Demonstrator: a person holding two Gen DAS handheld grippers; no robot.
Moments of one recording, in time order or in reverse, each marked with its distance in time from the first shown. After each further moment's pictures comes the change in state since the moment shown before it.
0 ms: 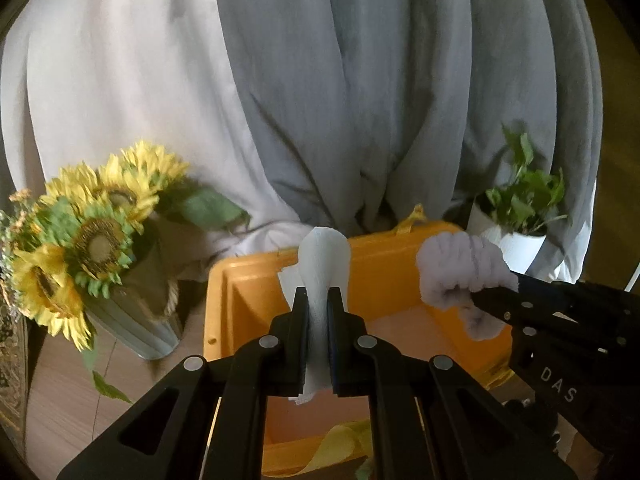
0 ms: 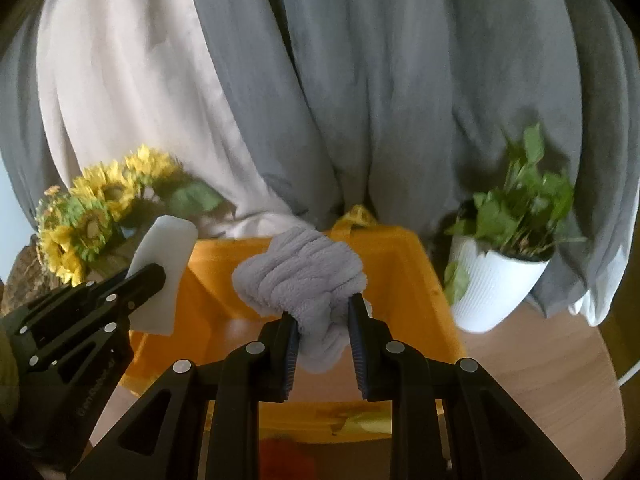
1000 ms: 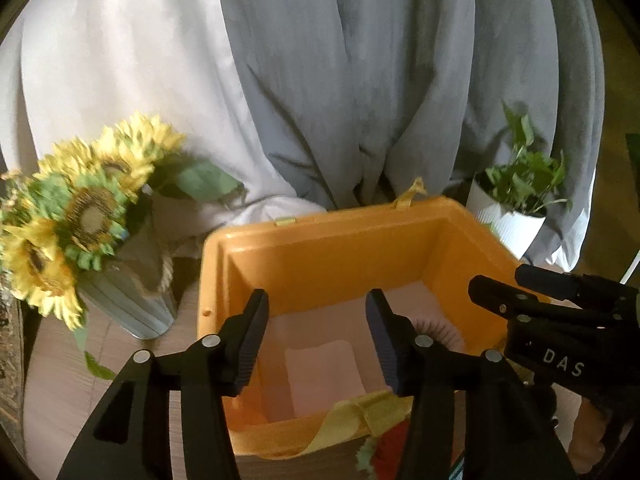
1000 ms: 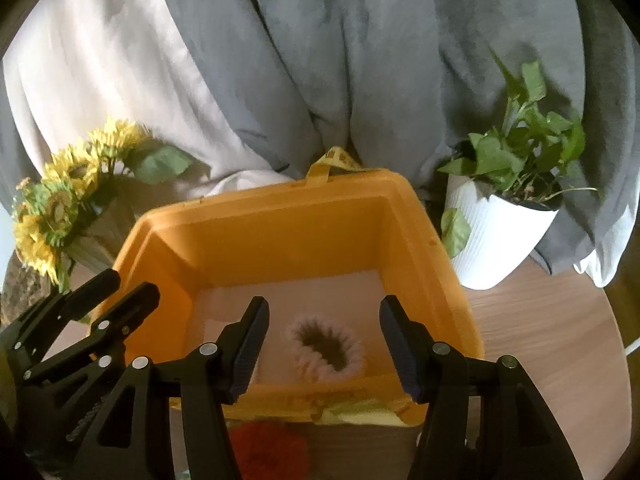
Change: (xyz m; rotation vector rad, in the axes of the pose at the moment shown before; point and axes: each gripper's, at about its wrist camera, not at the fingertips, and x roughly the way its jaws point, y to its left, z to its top) left arm -0.002 0.002 -0.006 -0.010 0.050 -0.023; right arm 0.015 -0.015 -0.009 0.071 0.122 -0.033
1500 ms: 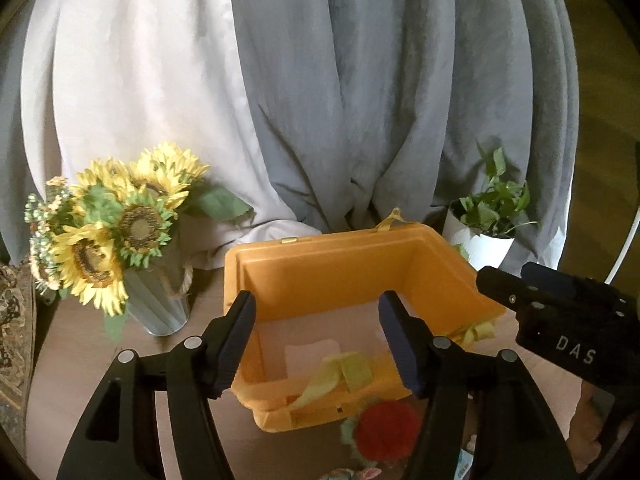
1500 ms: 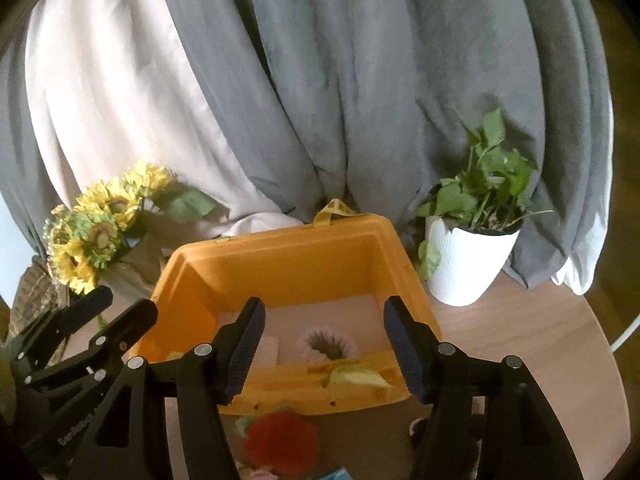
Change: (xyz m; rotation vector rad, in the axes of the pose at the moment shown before) left arm -0.069 0.003 -0.009 -0.026 -0.084 -0.017; right arm -0.075 0.003 -0.010 0.019 -0.143 0.012
